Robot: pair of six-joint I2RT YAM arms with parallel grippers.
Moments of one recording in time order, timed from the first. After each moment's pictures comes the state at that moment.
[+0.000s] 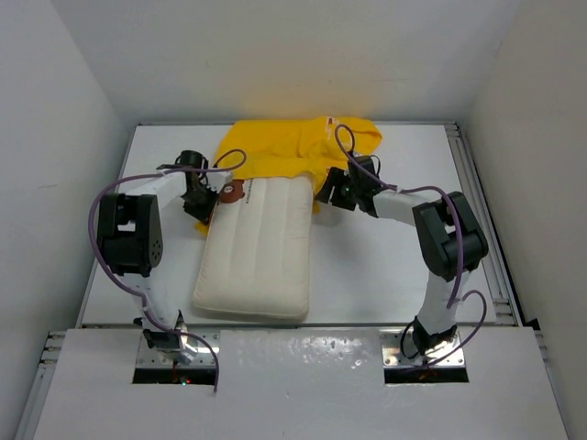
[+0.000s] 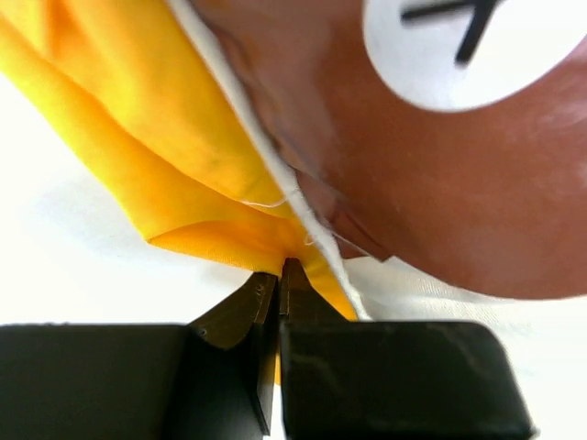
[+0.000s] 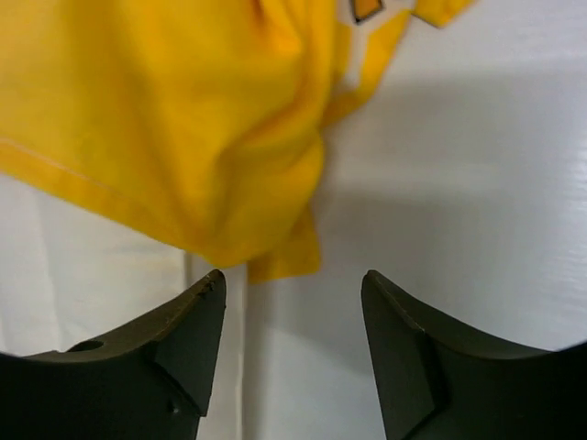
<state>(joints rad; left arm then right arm) -0.03 1.85 1.22 -0.69 0.14 0.54 0.35 1.88 1.04 0.08 -0.16 0.60</state>
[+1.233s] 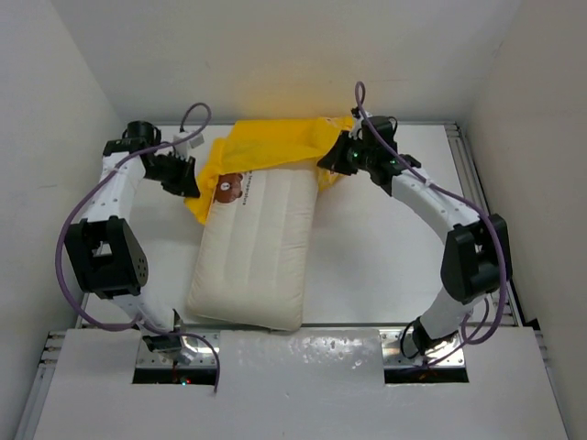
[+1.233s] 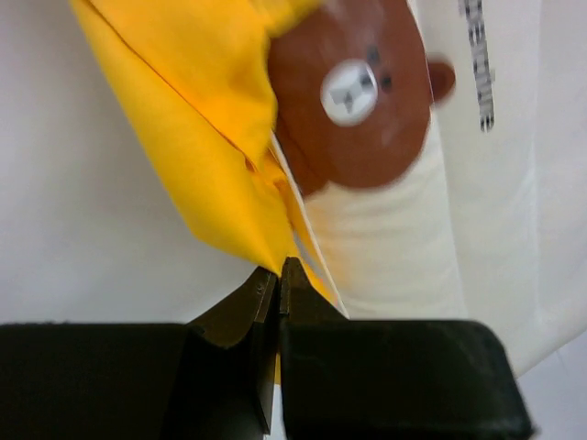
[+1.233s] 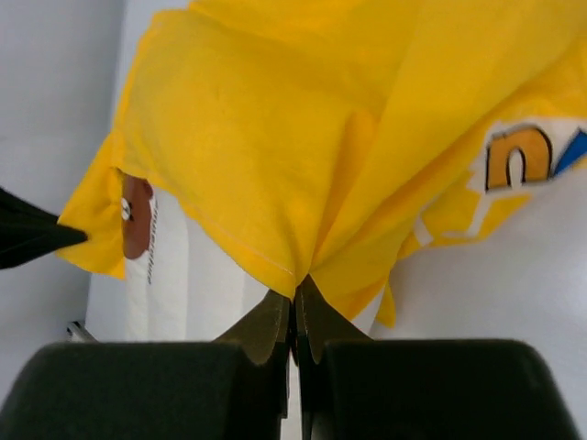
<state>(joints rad) 0.16 1.68 1.52 -1.03 0.63 0.62 0.35 1.68 1.31 -0.13 -0.32 0.58</state>
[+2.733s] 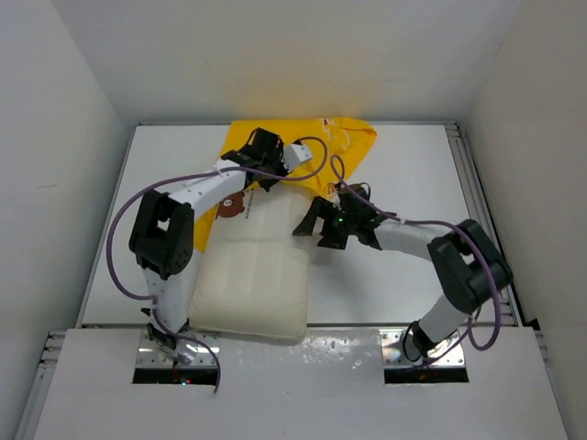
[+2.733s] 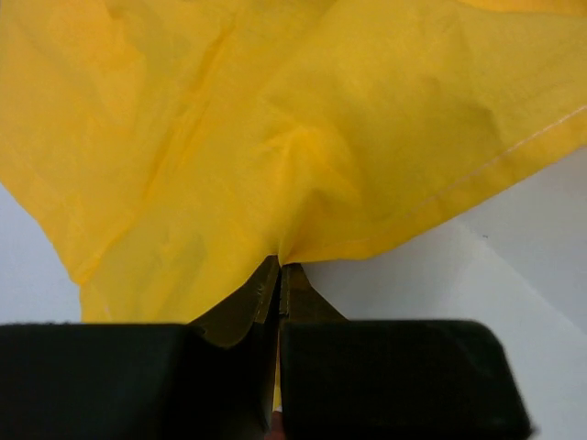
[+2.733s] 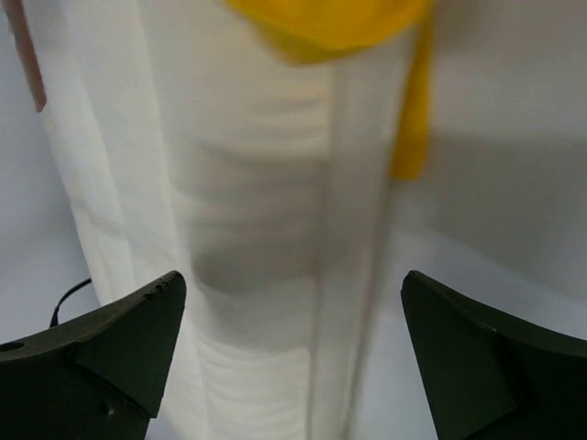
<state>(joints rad) -0.48 1.93 1.52 -0.44 0.04 0.68 0.50 1.60 0.74 0.09 -0.35 0.86</state>
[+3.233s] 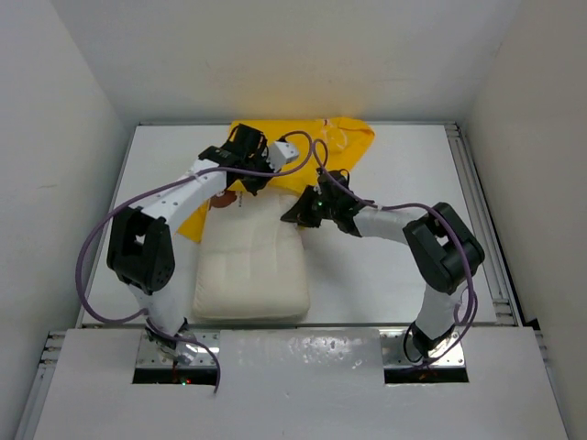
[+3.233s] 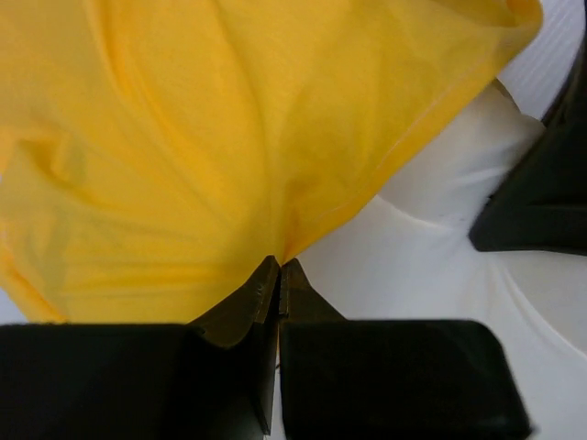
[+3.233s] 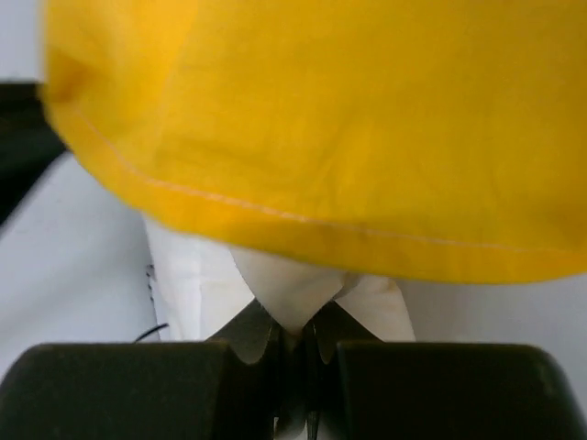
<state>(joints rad) -0.44 1.77 1.49 -0.64 0.17 0.60 0.58 1.83 0.96 0.23 -0.32 0.98</state>
